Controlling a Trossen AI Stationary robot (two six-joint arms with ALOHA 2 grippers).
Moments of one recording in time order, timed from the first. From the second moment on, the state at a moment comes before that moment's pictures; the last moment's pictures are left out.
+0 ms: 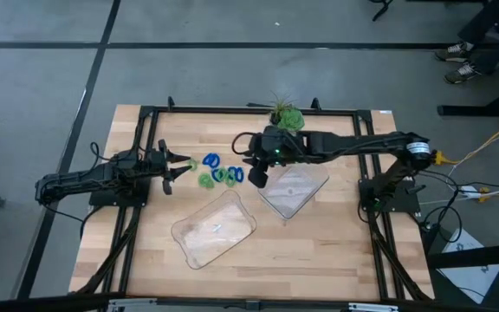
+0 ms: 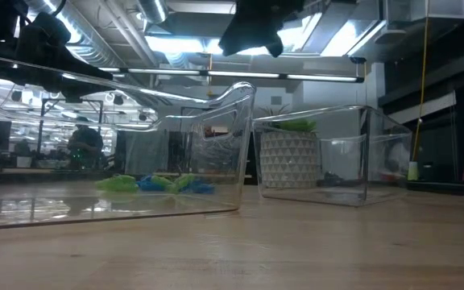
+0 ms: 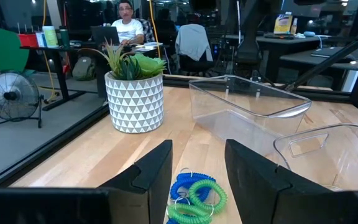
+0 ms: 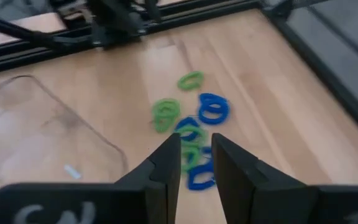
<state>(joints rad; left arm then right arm) 0.18 0.01 0.05 -0.09 -0.08 -0.04 -0.04 1.64 1.46 -0.43 0.14 0.19</state>
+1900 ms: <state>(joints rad) 0.19 0.01 0.05 -0.09 -0.08 -0.04 -0.22 2.03 1.51 -0.47 -0.06 -0.12</state>
